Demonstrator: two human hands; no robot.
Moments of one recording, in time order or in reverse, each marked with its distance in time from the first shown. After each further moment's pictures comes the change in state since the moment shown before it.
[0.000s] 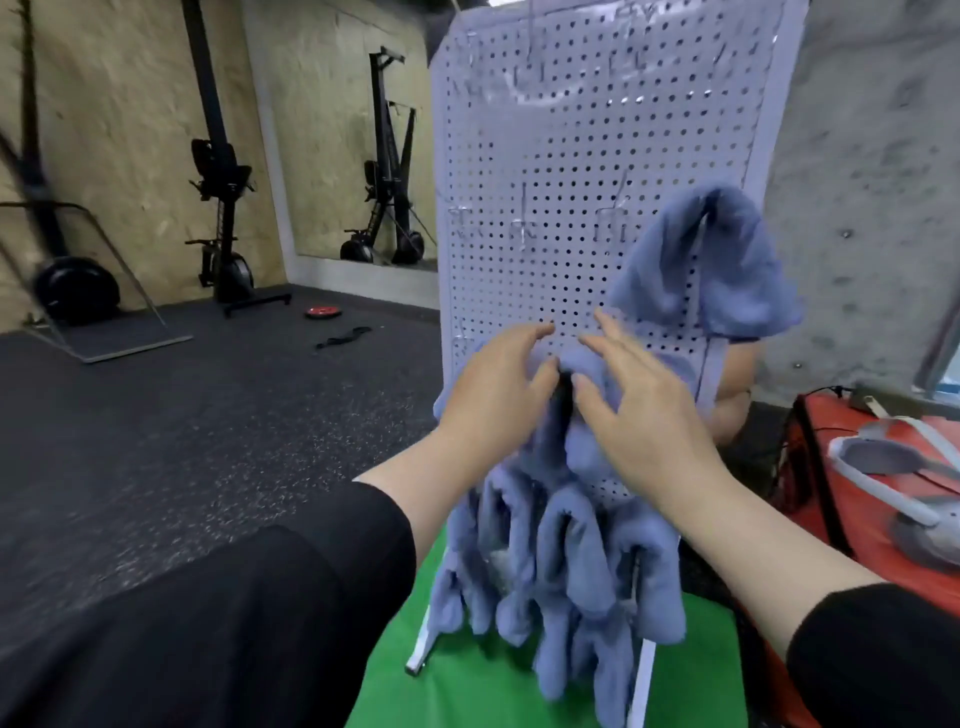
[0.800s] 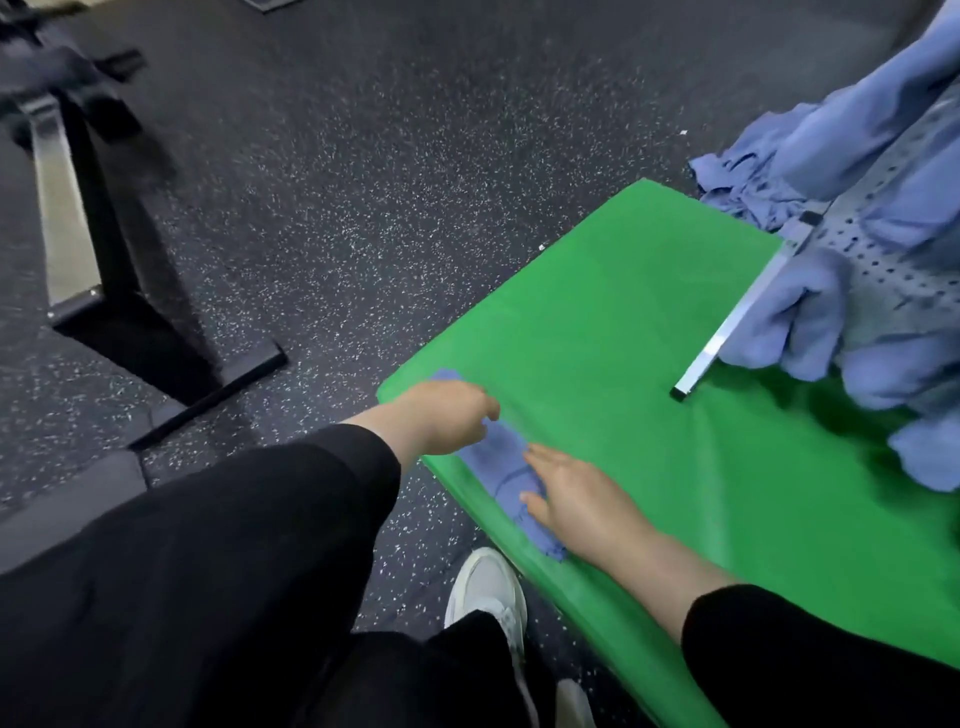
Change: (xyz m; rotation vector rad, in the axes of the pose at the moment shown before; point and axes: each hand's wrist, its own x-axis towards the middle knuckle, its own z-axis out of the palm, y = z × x) left_hand -0.347 -0.460 -0.083 0.663 -1.077 -0.515; right_hand -0.310 -0.097 0.472 0.059 -1.210 -0.044
